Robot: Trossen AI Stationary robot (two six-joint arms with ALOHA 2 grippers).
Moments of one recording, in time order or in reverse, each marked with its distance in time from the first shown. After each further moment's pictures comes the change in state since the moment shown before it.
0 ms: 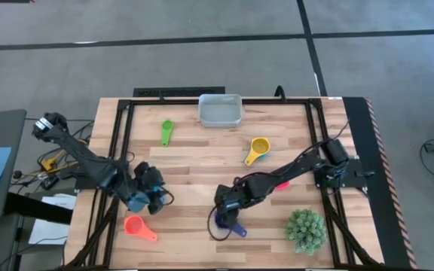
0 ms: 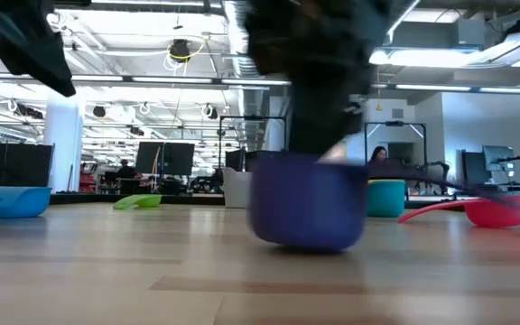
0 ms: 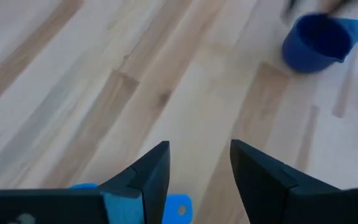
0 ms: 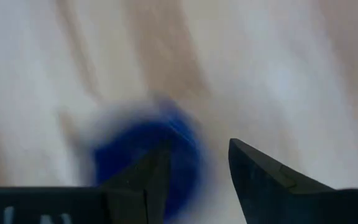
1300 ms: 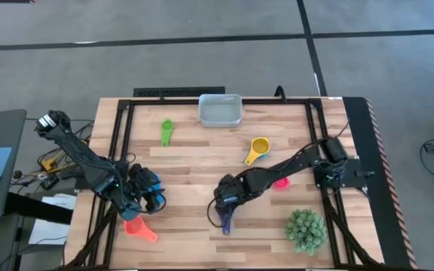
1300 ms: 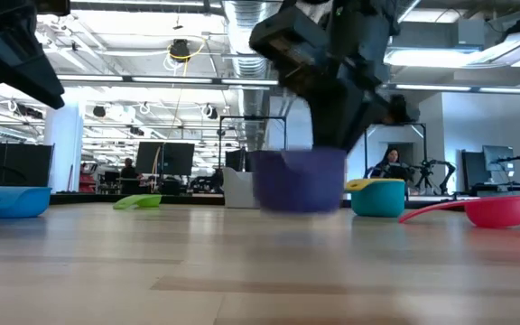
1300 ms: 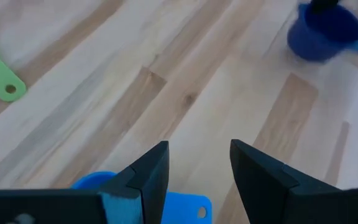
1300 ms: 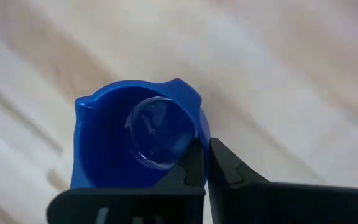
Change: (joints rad) left arm -0.105 -0.002 -0.063 -0.045 -0.157 -0.192; right arm -0.057 -0.041 0.001 -0.156 -0.008 0.513
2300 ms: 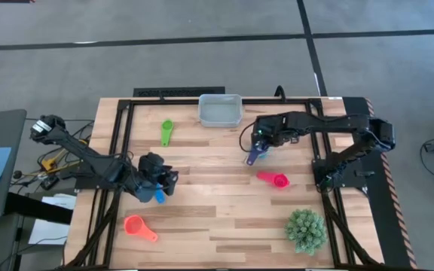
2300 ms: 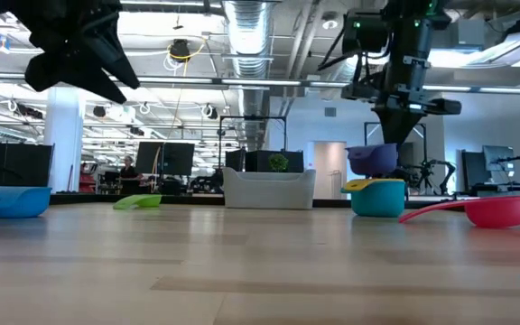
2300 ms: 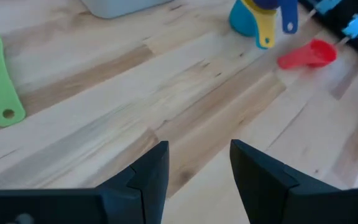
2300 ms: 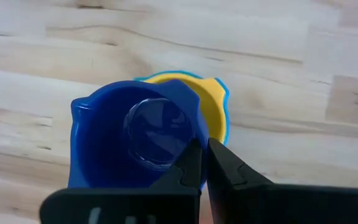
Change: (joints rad) left arm 0.253 0.000 0.000 0.217 -0.068 0.019; right arm -0.571 -0.539 -0.423 -0.175 0.124 -0.057
